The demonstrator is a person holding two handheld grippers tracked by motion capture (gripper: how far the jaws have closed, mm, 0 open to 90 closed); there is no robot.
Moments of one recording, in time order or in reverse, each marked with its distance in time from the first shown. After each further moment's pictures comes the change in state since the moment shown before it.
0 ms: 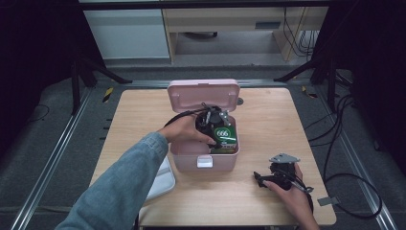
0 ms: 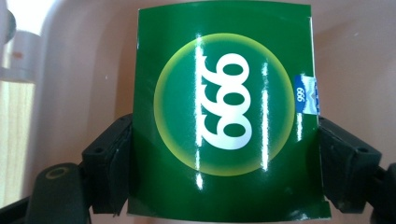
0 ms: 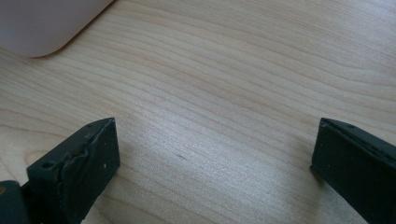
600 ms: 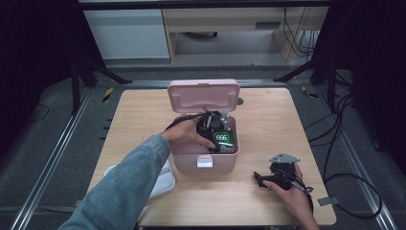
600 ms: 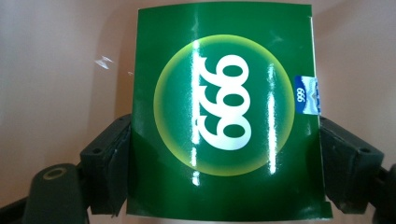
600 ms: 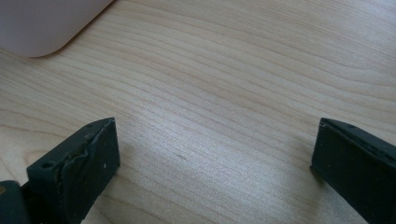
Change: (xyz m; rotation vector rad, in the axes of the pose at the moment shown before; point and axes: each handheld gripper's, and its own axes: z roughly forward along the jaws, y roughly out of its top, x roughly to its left) left arm -0.001 -0.006 0.022 0.051 -0.010 0.002; right arm 0.000 0.000 0.000 0.000 0.000 0.000
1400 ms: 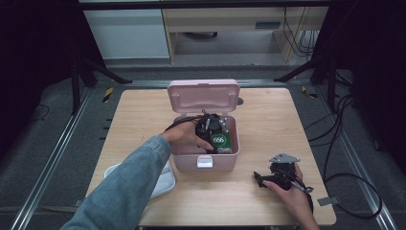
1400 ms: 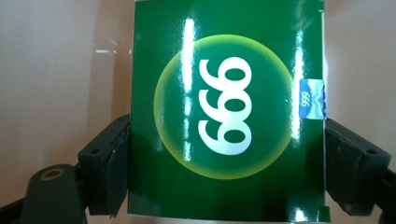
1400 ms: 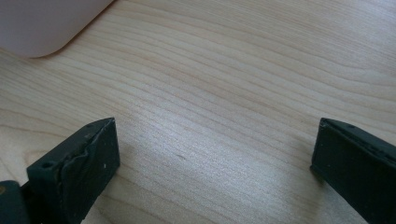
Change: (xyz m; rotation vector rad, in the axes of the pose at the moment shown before) left arm 0.004 -0.011 0.011 0.025 -0.015 -0.022; right arm 0.000 0.000 0.000 0.000 0.000 0.000
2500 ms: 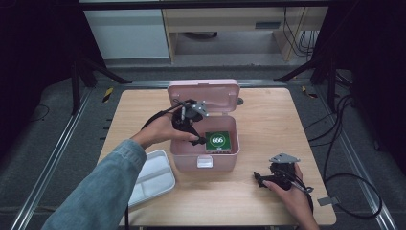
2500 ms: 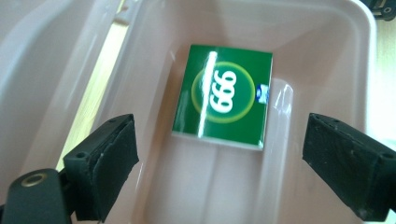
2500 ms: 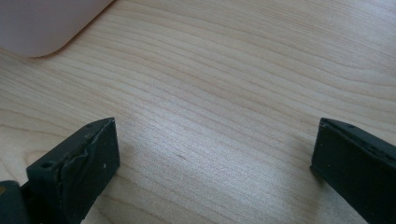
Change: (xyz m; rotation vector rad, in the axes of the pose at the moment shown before) left arm -0.021 -0.043 -0.097 -0.246 0.115 -0.156; right arm 0.000 0.000 0.000 0.001 -0.001 0.003
